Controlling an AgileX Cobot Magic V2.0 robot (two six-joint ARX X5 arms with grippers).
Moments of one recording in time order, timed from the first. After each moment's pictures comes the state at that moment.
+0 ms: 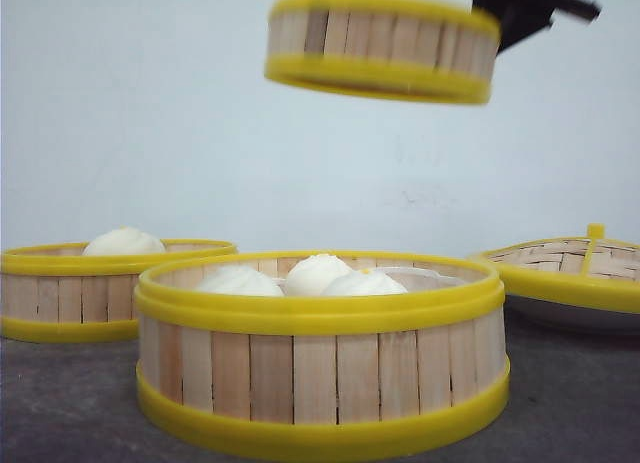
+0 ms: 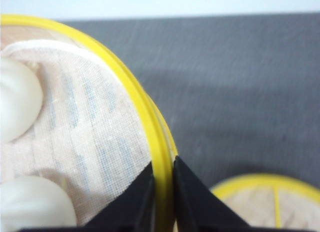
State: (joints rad) left arm -0.28 0.41 0.79 -0.60 0.15 -0.24; right arm 0.27 1.50 1.56 -0.69 -0.15 0.25
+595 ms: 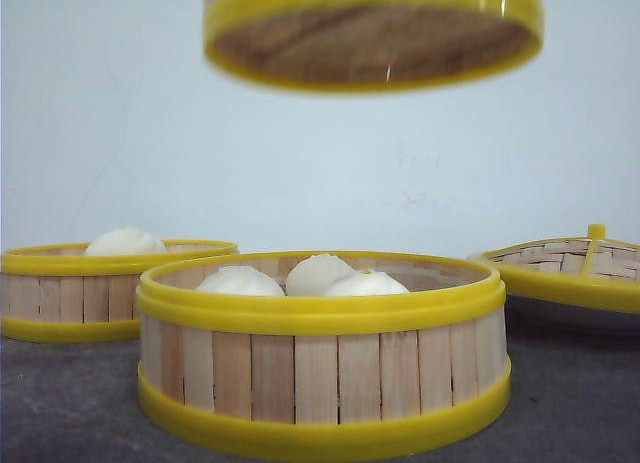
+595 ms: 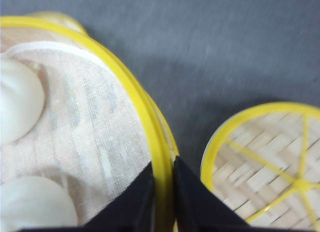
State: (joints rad) left arm -0.29 0.36 0.79 -0.62 0.24 -0.24; right arm 0.47 1.33 1.39 -0.85 -0.07 0.21
